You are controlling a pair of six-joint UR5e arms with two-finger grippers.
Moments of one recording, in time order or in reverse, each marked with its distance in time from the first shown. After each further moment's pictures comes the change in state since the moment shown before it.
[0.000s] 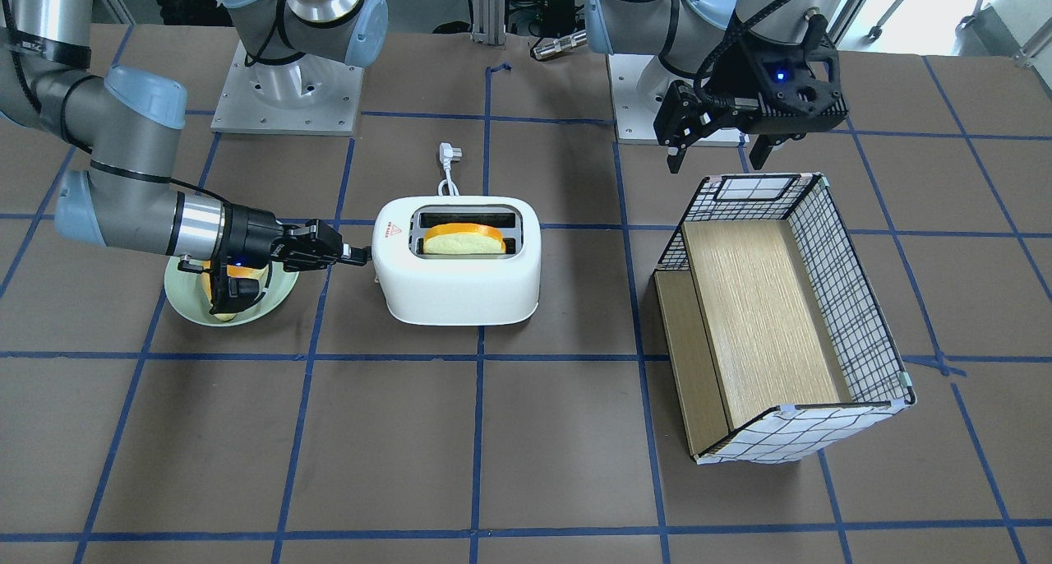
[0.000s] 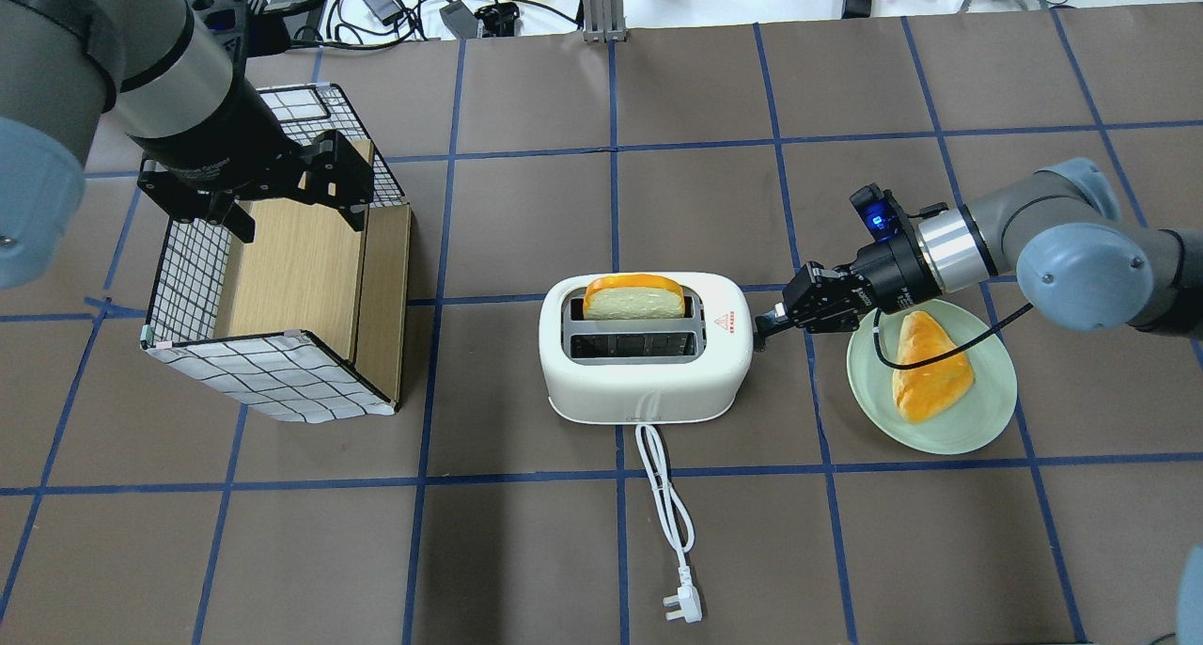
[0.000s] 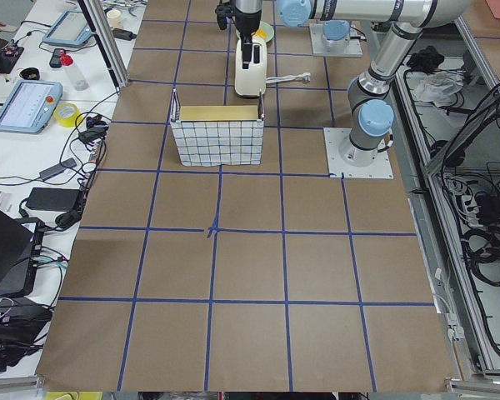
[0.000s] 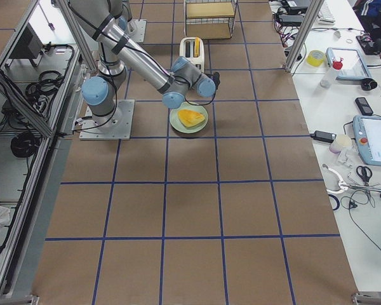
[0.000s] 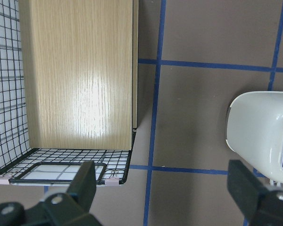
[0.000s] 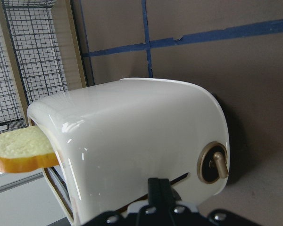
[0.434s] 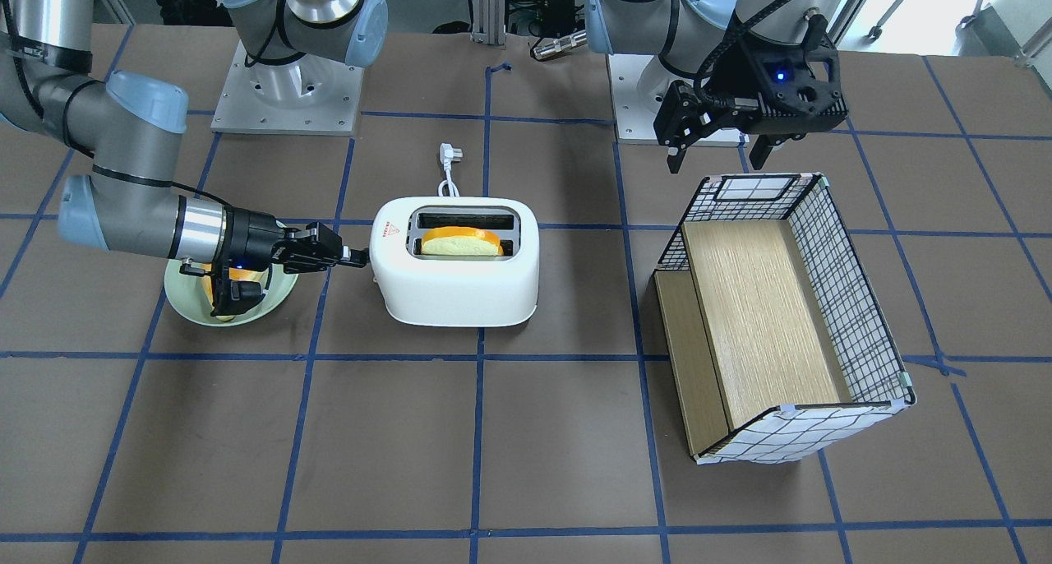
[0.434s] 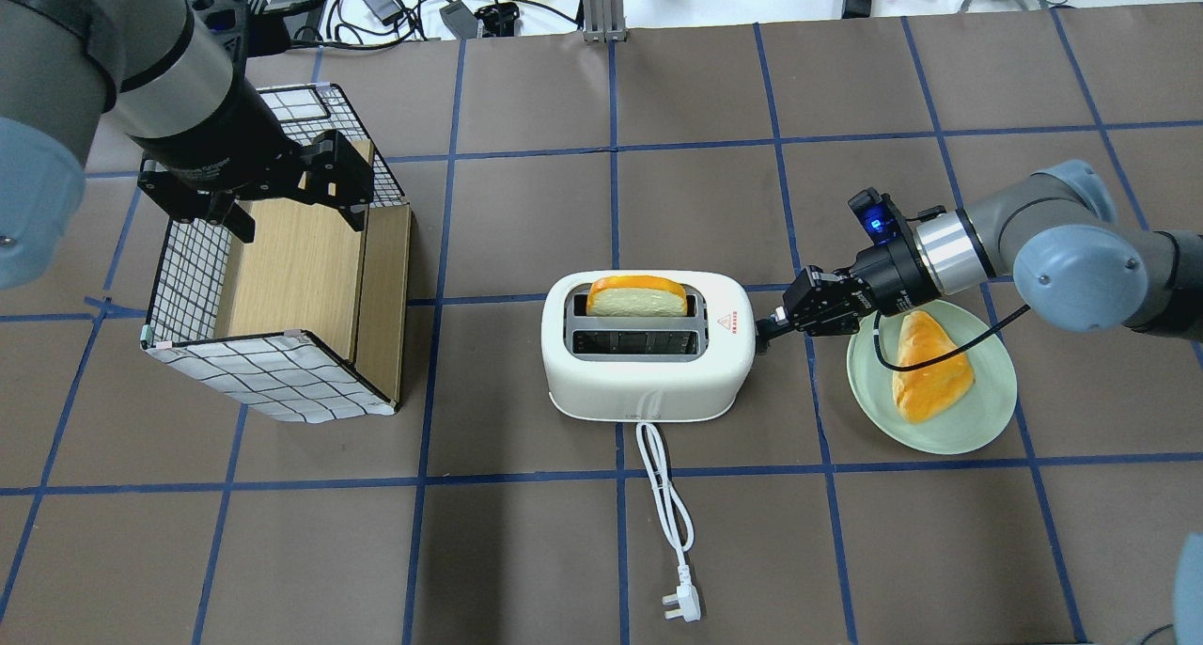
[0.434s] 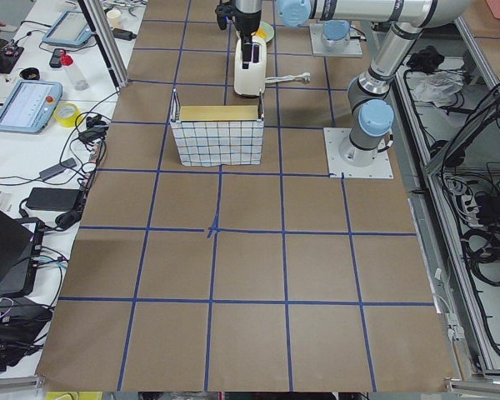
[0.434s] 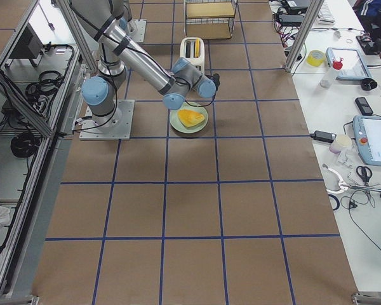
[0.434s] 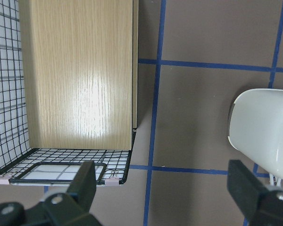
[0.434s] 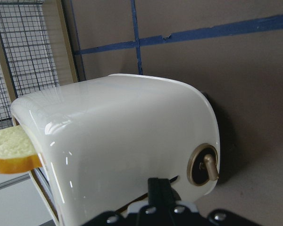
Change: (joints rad) left arm 0.000 0.000 0.000 0.000 0.000 0.000; right arm 0.000 0.012 0.000 -0.008 -0.013 0.001
